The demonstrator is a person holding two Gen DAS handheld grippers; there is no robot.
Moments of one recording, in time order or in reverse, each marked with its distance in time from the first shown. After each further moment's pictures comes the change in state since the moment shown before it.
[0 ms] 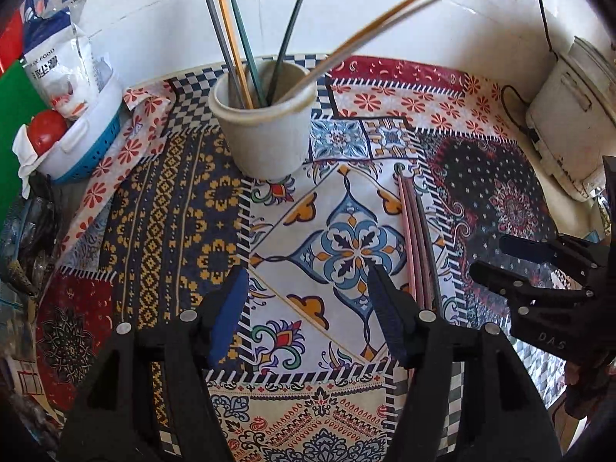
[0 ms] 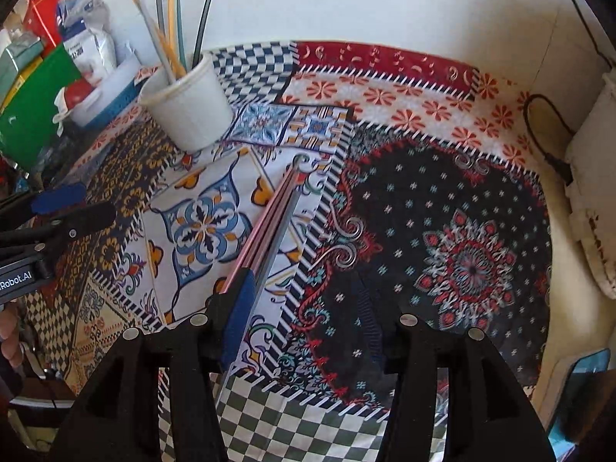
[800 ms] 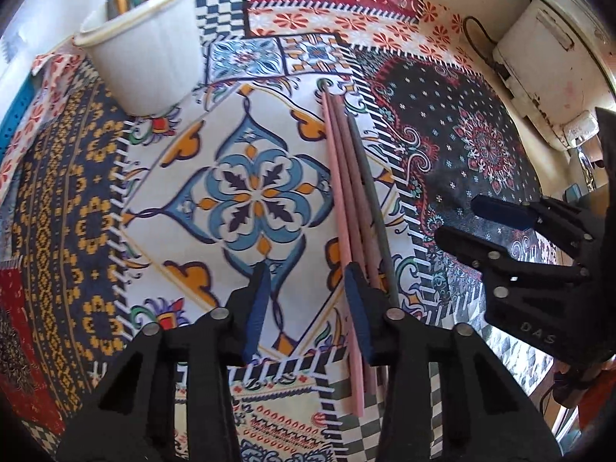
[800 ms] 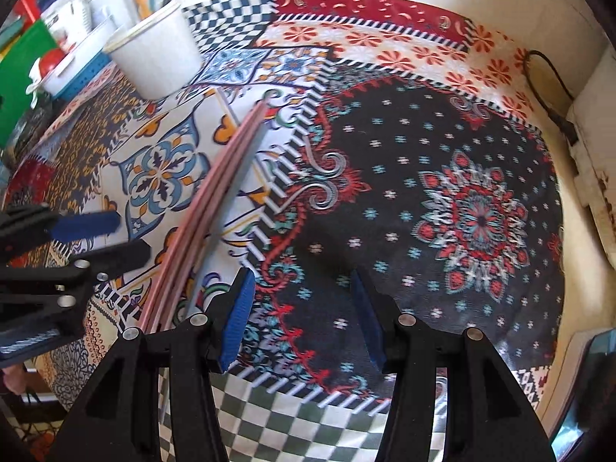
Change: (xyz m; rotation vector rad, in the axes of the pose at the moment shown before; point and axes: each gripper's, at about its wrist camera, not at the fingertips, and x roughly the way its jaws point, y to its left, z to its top) left arm 0.061 -0.048 -0.016 0.068 0.176 -0.182; right arm 0.020 -0.017 -0.031 0.017 0.072 -0.066
